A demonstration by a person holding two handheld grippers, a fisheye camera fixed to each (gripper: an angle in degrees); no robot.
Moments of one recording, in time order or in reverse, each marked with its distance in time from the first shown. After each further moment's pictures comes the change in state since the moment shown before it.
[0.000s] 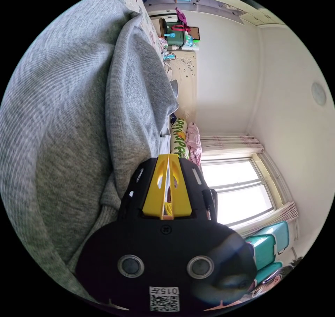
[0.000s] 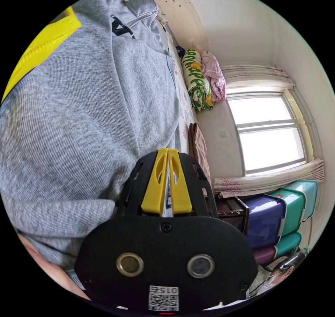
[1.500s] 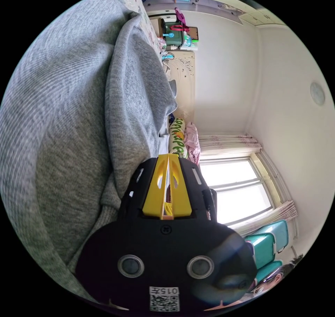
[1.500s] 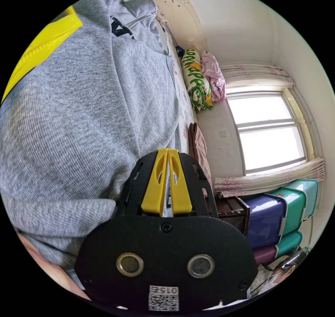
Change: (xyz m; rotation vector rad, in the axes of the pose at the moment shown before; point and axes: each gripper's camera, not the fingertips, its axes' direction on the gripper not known) left arm -0.003 0.003 0.001 0.000 0.016 0.004; right arm -0.047 -0.033 0.009 0.005 -0.004 0.009
